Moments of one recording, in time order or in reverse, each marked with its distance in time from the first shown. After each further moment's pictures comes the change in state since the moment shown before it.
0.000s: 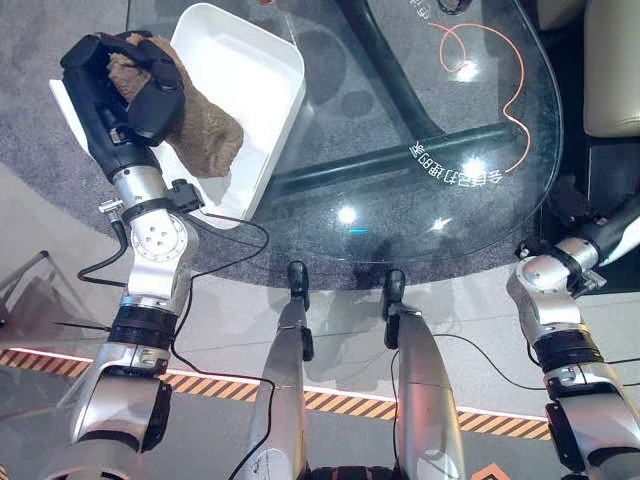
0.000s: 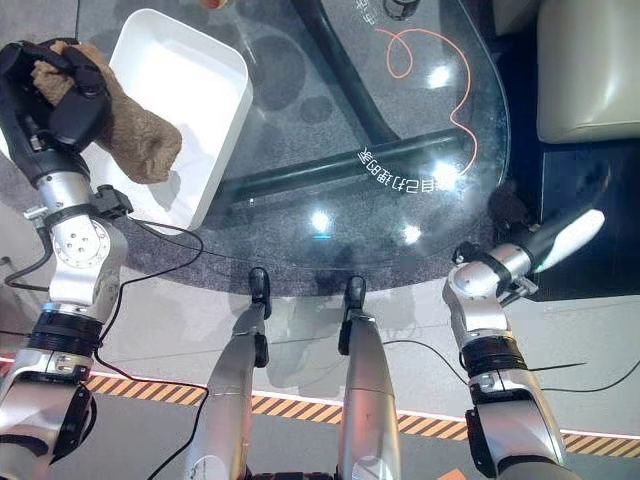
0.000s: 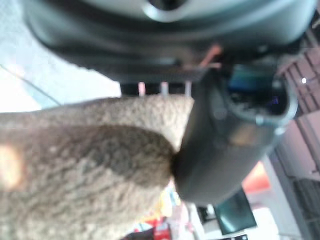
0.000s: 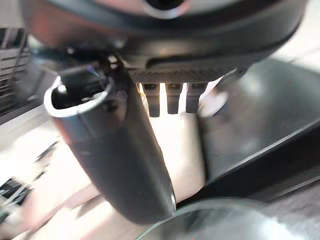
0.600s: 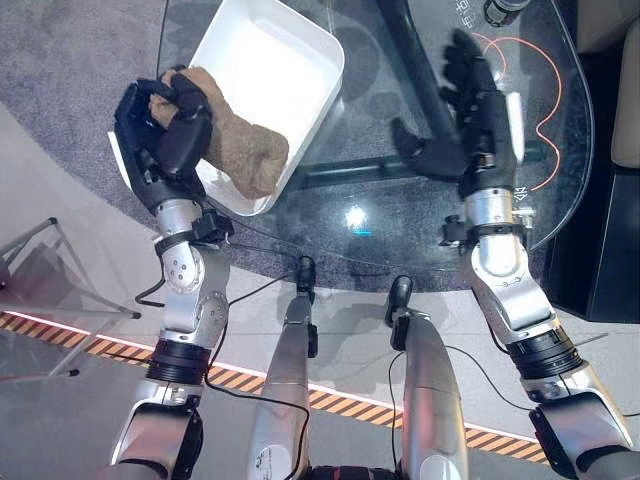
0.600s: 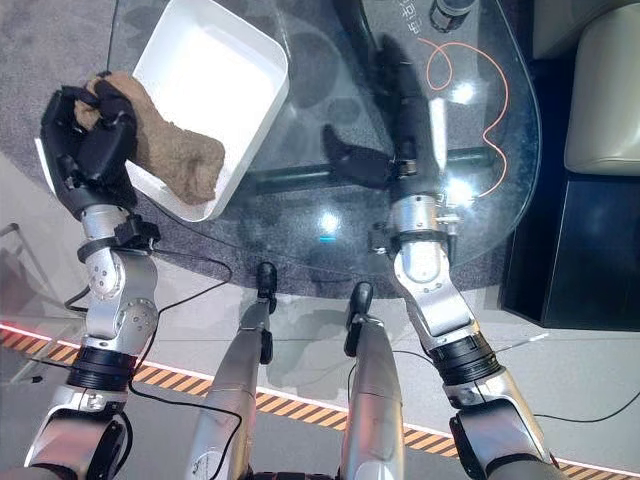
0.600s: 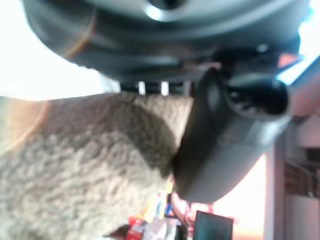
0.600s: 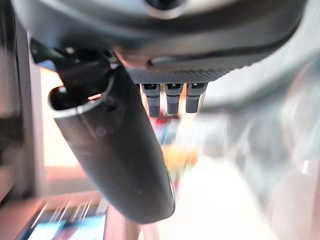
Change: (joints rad) left arm 0.210 -0.185 0.068 -0.345 -0.257 0.003 -0.137; right arm 0.017 0.066 0.136 -0.587 -0.085 0.041 0.545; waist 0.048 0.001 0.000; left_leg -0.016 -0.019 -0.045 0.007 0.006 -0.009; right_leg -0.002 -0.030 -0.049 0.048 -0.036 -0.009
